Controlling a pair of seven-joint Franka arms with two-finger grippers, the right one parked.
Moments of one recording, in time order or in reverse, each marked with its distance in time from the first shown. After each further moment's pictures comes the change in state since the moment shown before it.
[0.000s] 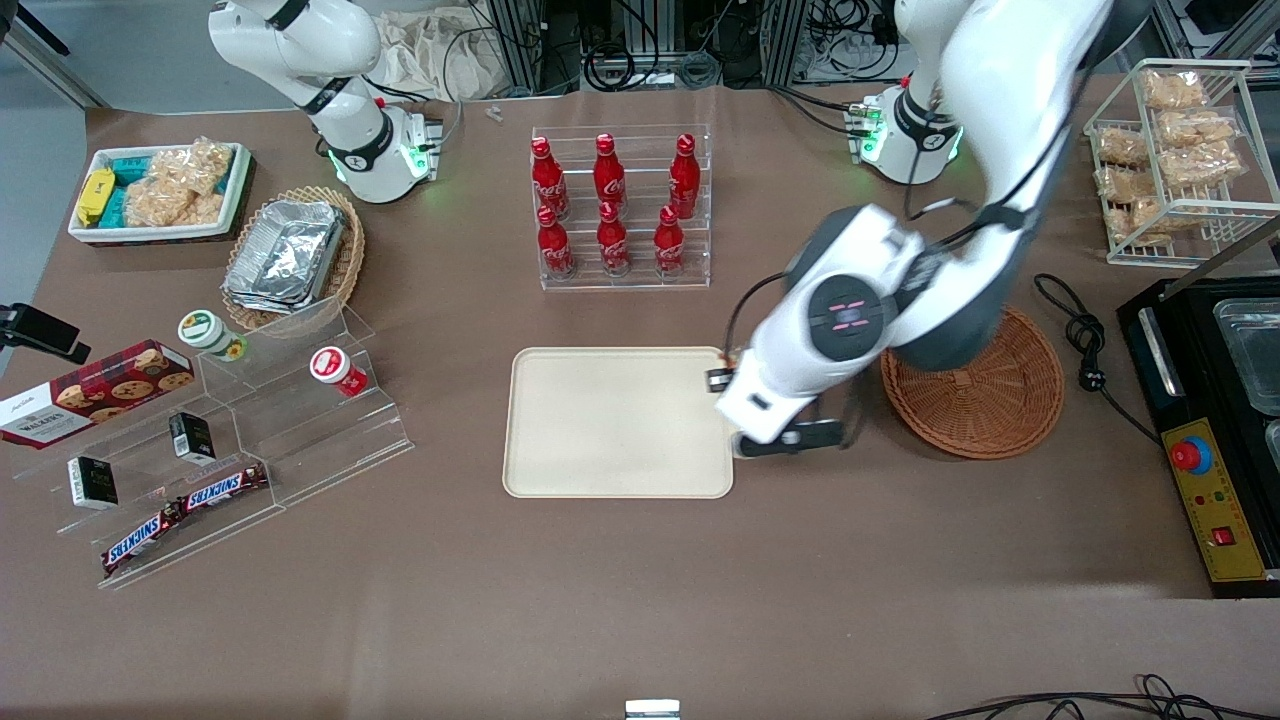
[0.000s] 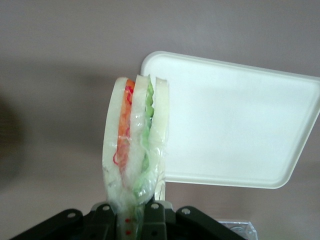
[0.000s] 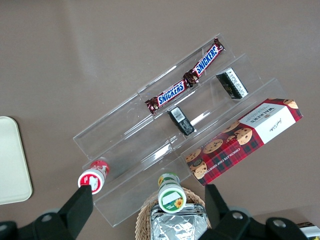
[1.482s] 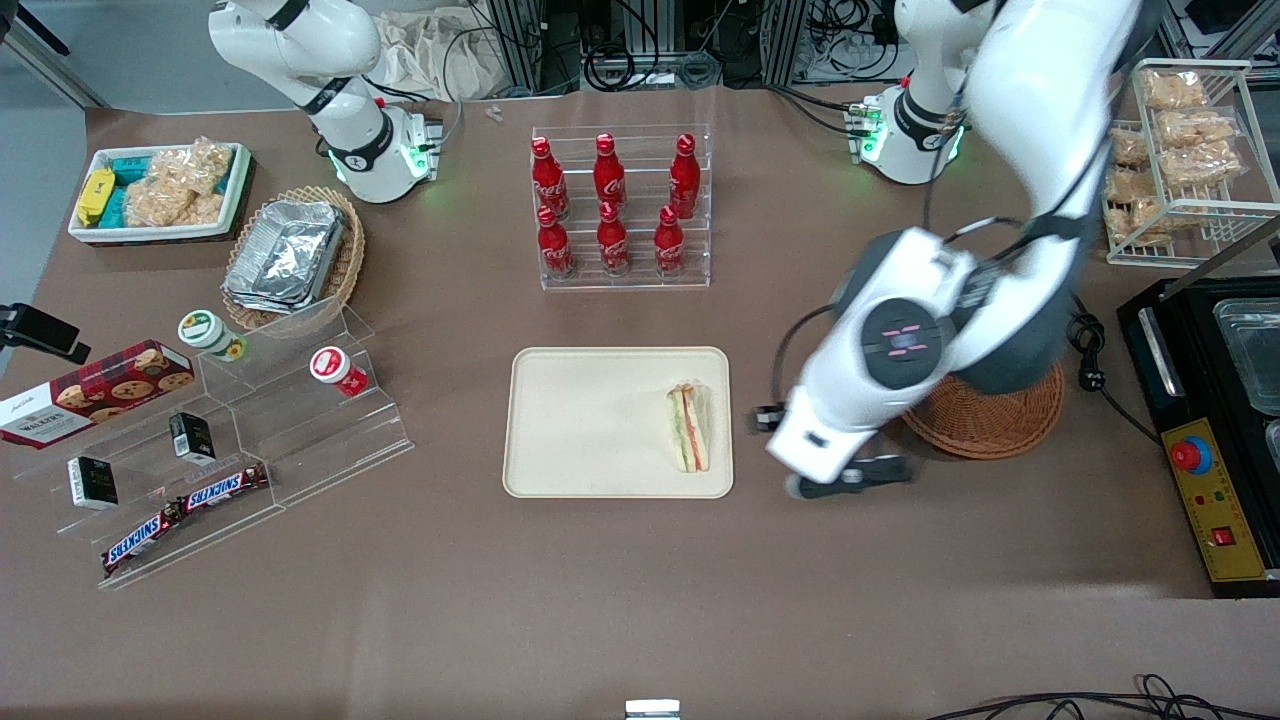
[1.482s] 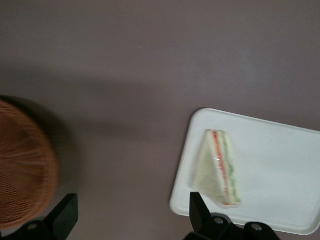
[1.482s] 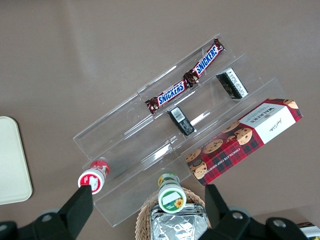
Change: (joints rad) arm 0.142 -0.076 0.029 0.090 0.093 -0.145 0.049
